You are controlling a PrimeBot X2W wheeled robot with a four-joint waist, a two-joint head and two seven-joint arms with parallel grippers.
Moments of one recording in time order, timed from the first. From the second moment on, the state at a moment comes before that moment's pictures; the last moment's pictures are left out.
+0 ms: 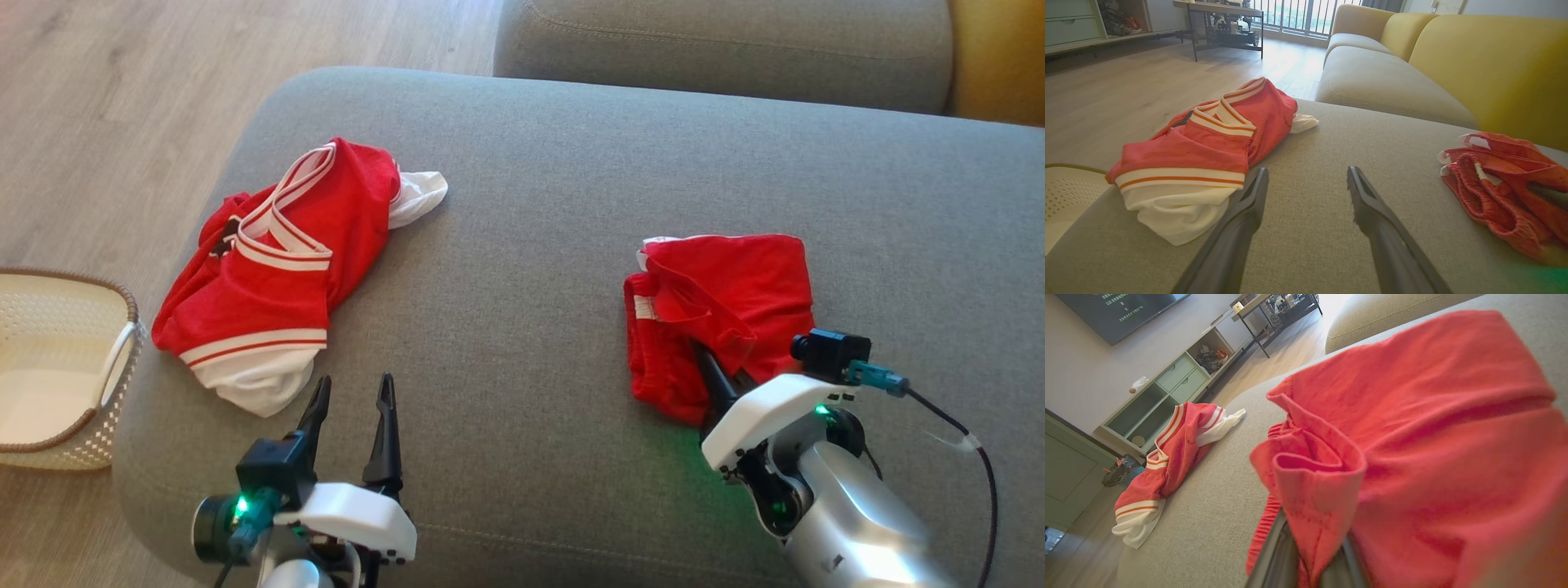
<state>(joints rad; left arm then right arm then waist) -0.01 0.05 -0.33 0.23 -0.26 0.14 -0.25 -0.45 -0.06 0.35 0.90 0.71 0.13 -0.24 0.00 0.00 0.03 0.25</state>
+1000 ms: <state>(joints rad) 0.00 0.05 -0.32 0.24 -0.25 0.14 -0.25 -0.35 -0.06 0.51 0.77 0.64 0.13 -0.12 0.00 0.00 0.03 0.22</state>
